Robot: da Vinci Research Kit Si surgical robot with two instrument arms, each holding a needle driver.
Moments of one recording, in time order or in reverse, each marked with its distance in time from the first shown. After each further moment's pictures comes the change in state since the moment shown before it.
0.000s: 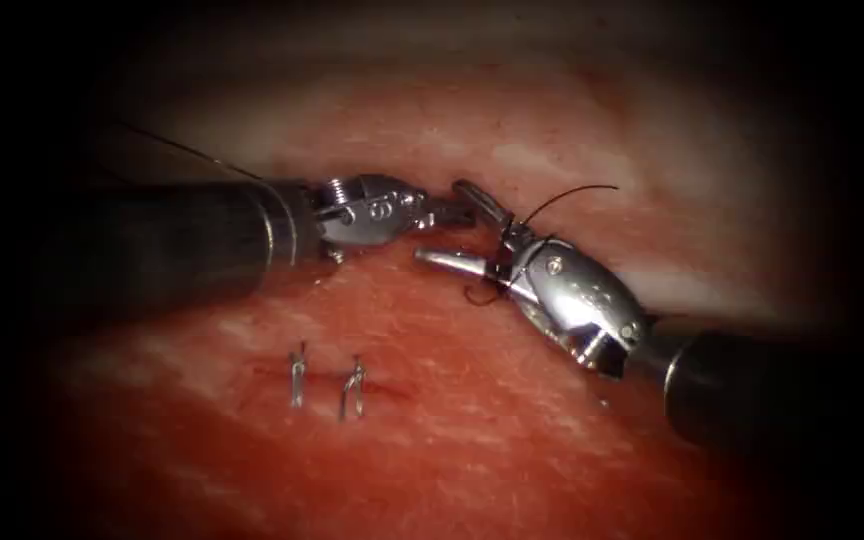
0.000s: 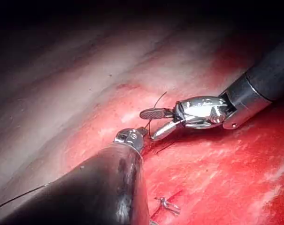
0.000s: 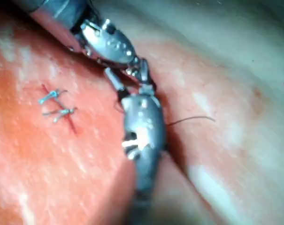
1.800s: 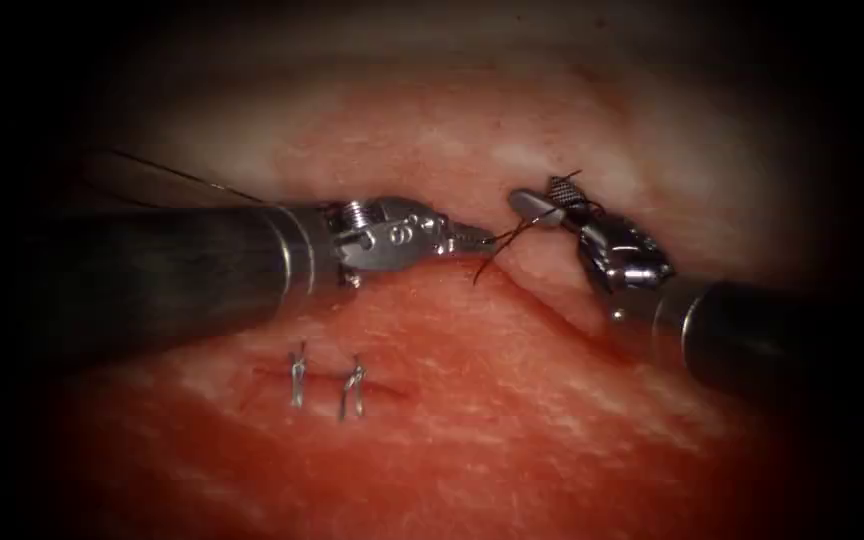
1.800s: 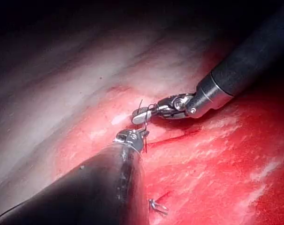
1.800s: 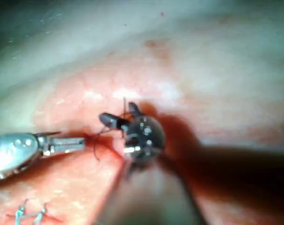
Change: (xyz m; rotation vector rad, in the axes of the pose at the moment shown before) right arm -0.005 0.010 0.000 -0.296 -0.132 0.456; left arm 0.001 0.001 0.001 -0.036 -0.014 0.010
